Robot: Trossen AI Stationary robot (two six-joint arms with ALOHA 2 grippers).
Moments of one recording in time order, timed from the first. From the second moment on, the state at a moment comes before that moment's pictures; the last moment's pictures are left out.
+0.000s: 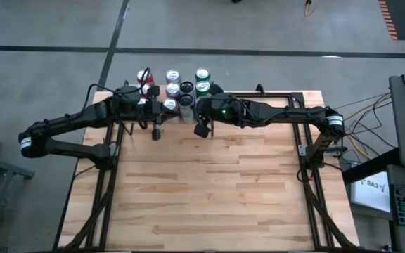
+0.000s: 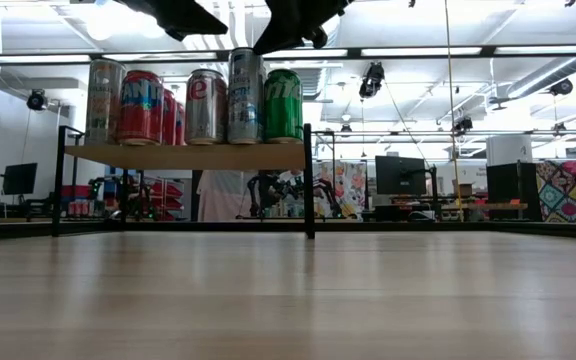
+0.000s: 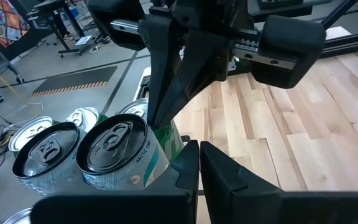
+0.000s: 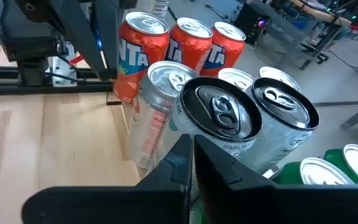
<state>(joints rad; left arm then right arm) 0.33 1.02 1.00 -0.31 0.14 0.35 -0.14 1.73 1.58 -0.22 0.29 -0.17</state>
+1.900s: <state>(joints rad) 0.33 1.02 1.00 -0.36 0.05 0.33 -0.16 1.68 1.58 -0.26 0.21 -0.13</state>
